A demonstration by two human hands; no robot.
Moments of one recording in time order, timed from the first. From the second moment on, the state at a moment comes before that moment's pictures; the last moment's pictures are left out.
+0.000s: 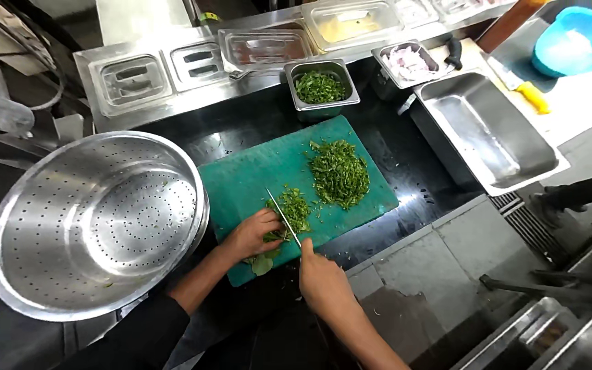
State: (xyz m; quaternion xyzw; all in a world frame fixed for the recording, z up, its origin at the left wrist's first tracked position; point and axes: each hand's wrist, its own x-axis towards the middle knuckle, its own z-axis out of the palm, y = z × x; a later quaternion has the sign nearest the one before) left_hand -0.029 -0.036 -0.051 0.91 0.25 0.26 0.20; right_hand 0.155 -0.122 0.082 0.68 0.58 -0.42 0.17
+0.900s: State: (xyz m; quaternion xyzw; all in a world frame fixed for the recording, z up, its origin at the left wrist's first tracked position) left_hand -0.039 -0.053 -0.054 0.89 0.29 0.28 0.22; right_hand 0.150 -0.121 0.041 0.68 0.59 -0.41 0.14
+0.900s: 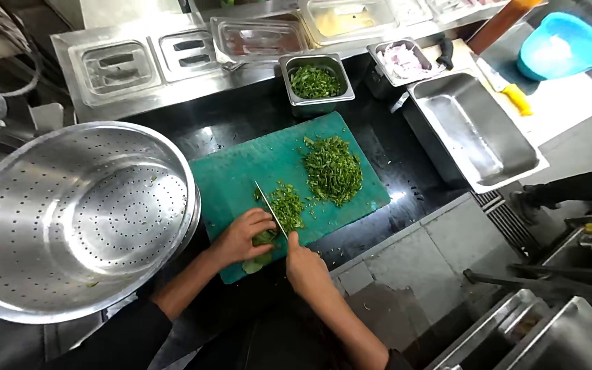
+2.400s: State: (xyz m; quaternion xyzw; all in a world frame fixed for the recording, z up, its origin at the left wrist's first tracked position) left_hand -0.025 -0.023 -0.057 0.89 0.26 0.29 0.23; right_hand 0.163 -0.120 0.080 0.70 0.57 -0.41 0.17
